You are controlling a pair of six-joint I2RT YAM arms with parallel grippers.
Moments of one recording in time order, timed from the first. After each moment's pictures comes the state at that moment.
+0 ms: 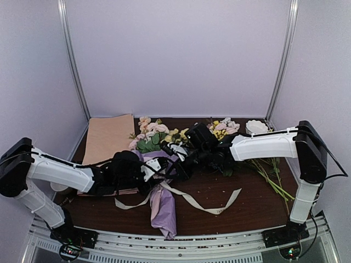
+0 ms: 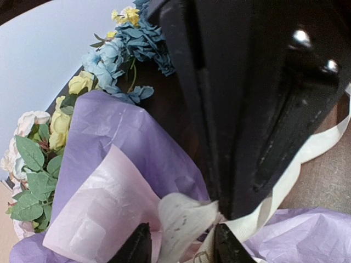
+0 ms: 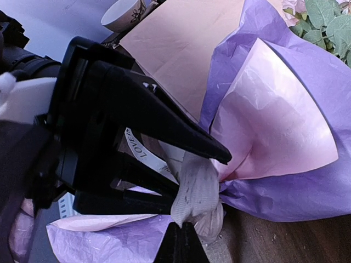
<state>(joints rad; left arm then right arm) -0.98 1.48 0.62 0.31 -0.09 0.30 0.91 1.85 1.28 -0.19 -0.53 0.13</state>
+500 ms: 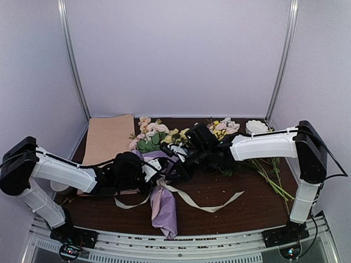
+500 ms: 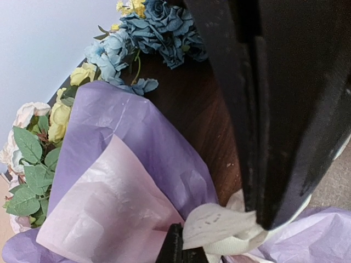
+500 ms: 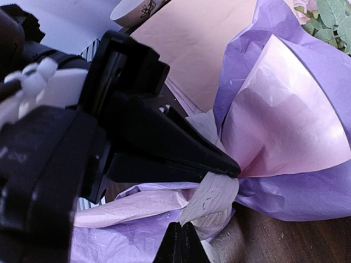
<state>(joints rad) -0.97 1.51 0.62 0.34 -0.12 0.27 0.91 1.85 1.28 -0.20 -0.57 0.12</state>
